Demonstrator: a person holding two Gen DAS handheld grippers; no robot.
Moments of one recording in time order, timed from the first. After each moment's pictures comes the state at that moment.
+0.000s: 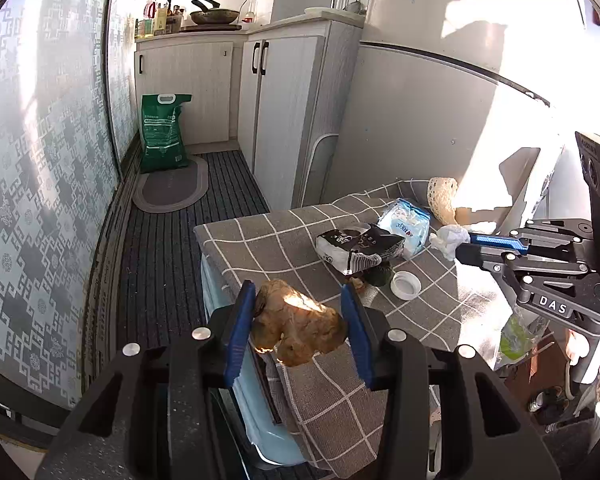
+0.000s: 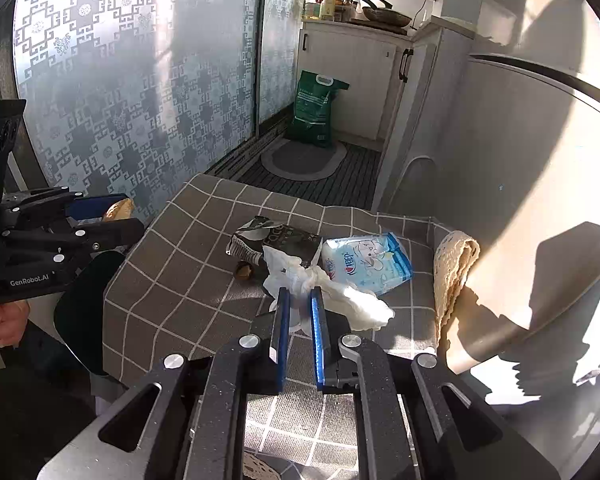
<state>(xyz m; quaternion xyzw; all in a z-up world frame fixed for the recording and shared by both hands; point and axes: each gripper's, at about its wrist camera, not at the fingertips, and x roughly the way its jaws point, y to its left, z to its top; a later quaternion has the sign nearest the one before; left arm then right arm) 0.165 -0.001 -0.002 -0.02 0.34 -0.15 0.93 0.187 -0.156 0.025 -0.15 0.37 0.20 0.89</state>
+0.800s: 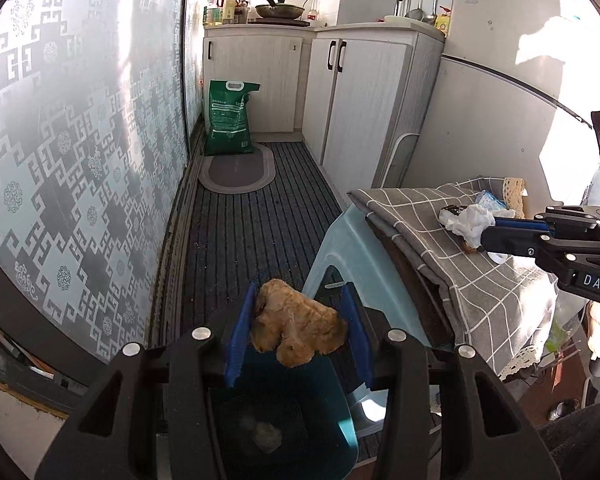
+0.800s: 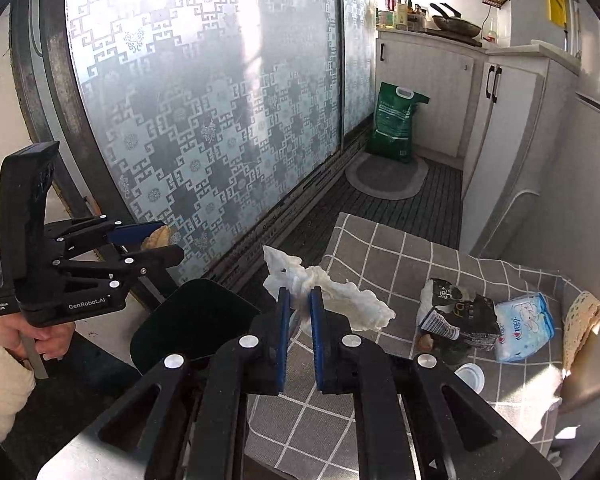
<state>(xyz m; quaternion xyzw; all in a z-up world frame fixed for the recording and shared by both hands) 0.129 0.129 -0.013 -0.03 0.36 -0.06 0.93 0.178 -0.033 0.025 -0.11 0.38 0.32 0.86</state>
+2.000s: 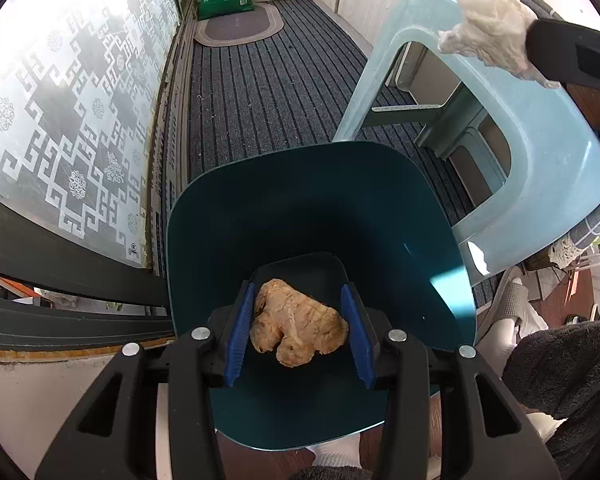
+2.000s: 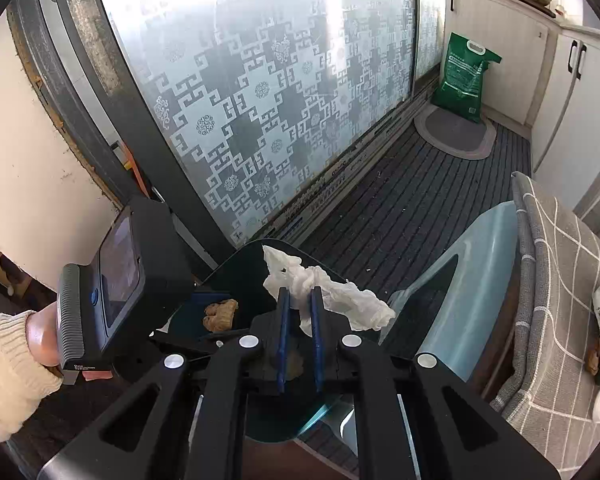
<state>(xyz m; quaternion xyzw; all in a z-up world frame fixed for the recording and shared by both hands) 0.126 0.172 -0.173 0.03 0.58 -0.07 0.81 0.171 0.085 -0.053 -0.15 0.47 0.38 0.79</state>
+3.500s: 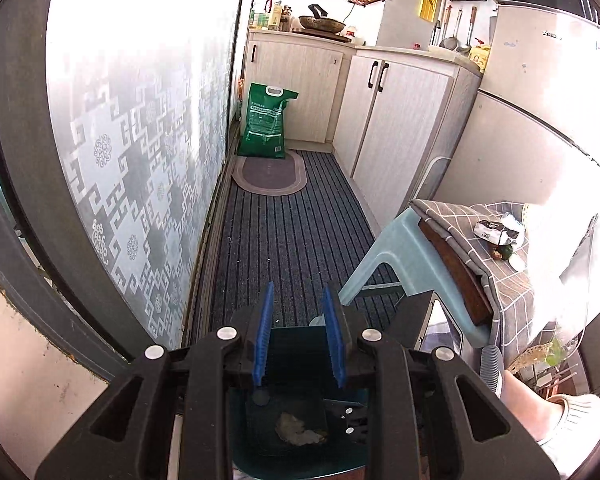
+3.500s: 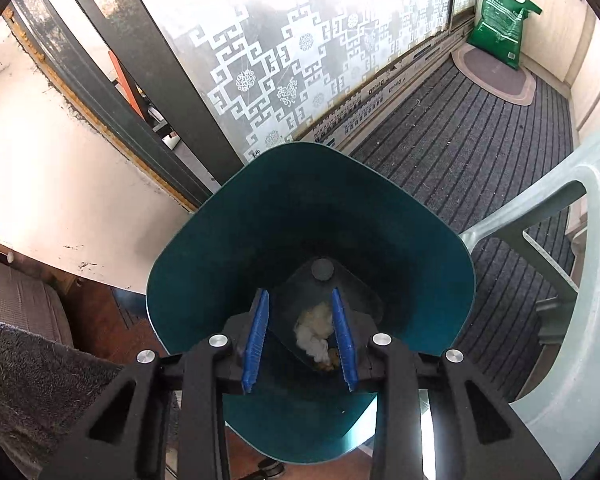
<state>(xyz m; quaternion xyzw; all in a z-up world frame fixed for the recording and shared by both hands) 0.084 0.205 -0.004 -0.07 0.34 -0.03 0.94 0.161 0.130 -0.157 -0.18 0.55 0.39 0.72</state>
